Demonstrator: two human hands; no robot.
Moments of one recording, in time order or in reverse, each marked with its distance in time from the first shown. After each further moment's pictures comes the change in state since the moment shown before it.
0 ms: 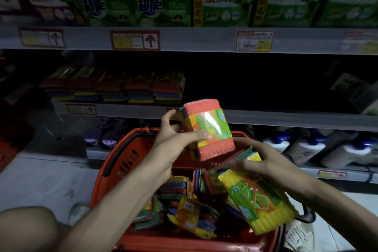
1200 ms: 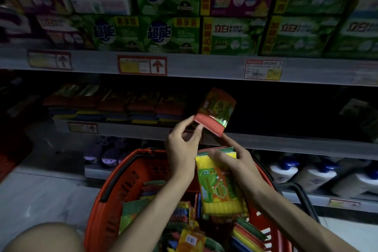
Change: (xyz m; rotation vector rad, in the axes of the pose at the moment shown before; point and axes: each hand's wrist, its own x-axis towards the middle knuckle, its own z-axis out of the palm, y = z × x) left_hand 0.074 -0.014 0.030 0.162 0.465 0.521; right_hand 0.079 -0.001 0.043 0.347 0.194 -0.043
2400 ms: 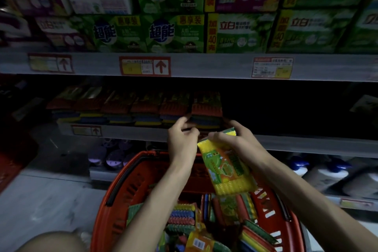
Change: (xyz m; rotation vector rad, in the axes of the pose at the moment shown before) left_hand 0.028 -0.001 -0.003 -0.016 -0.127 -0.282; right_hand 0.050 -0.022 -0.001 -0.248 0.009 -0.053
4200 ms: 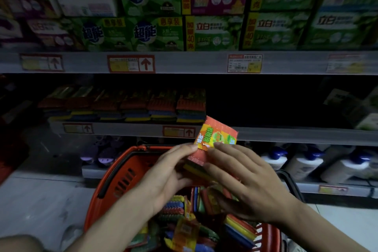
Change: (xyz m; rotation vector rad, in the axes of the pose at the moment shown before) left_hand -0.088 0.017 -0.050 -0.359 -0.546 -0.462; right_hand -0.102 0.030 -0.038 -1.196 0.114 -1.210
